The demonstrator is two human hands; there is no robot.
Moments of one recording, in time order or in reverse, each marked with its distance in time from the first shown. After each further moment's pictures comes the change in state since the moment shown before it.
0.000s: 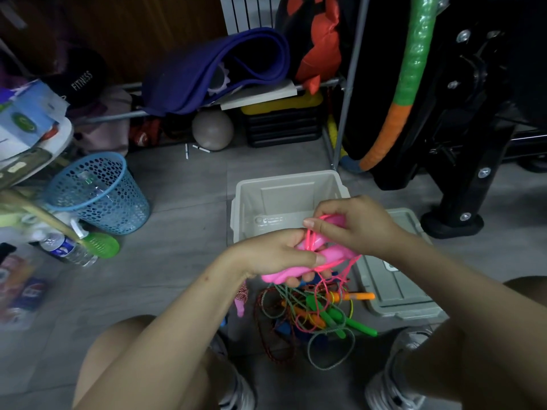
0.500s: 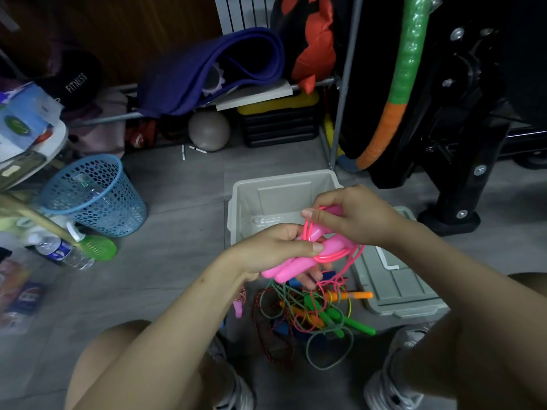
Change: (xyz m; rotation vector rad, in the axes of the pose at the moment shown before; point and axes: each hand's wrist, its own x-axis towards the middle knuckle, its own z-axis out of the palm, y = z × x) left_hand 0.002 0.003 0.006 -0.163 0.105 0.053; right_hand 0.009 0.006 -0.013 0.041 -0.067 -0.003
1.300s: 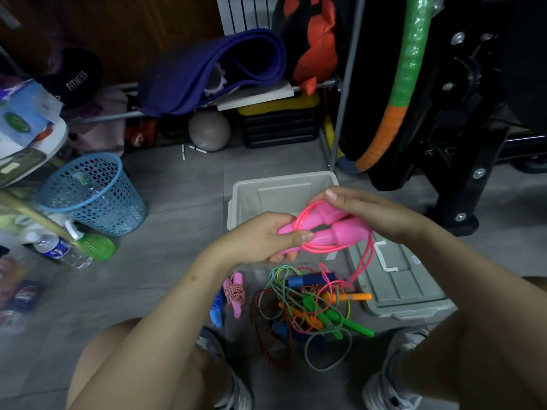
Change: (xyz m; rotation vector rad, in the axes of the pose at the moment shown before) left_hand -0.004 0.001 -0.021 0.391 0.159 0.114; right_hand -0.006 0.001 -0.014 0.657 -0.225 0.288
